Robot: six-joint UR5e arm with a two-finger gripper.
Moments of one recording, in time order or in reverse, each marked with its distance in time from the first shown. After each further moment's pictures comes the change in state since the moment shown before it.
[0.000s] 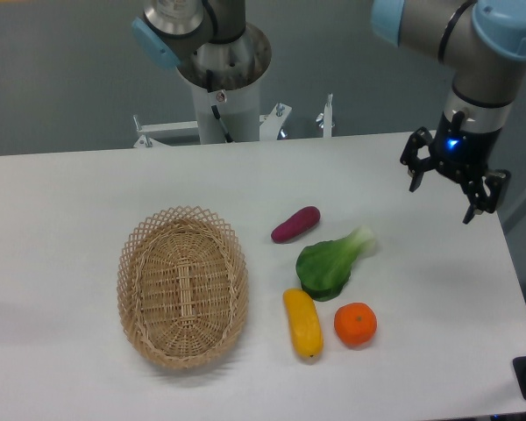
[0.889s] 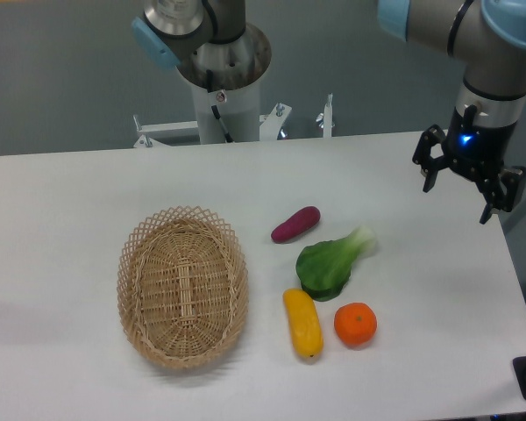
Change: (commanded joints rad) arm 0.002 -0.031 0.155 -0.115 0.008 0.067
